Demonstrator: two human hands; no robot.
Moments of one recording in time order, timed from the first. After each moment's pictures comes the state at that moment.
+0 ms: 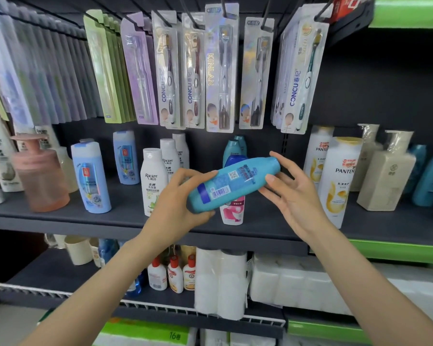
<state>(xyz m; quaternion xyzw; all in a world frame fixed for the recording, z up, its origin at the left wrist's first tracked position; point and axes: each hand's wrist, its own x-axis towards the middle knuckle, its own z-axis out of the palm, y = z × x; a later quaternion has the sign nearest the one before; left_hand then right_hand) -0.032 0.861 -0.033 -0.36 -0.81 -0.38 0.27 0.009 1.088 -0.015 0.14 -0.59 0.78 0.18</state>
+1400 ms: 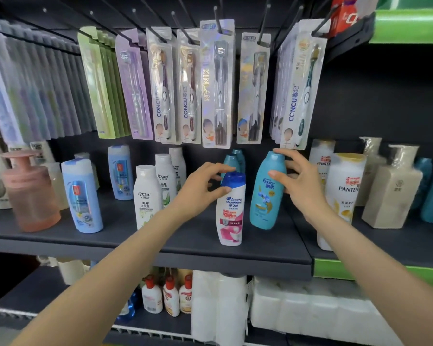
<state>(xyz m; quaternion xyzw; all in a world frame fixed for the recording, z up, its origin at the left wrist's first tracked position) -0.104 0.914 0.006 -0.36 -0.82 -0.41 0.16 -0.052 1.128 0.015 0.10 -0.76 0.55 0.33</state>
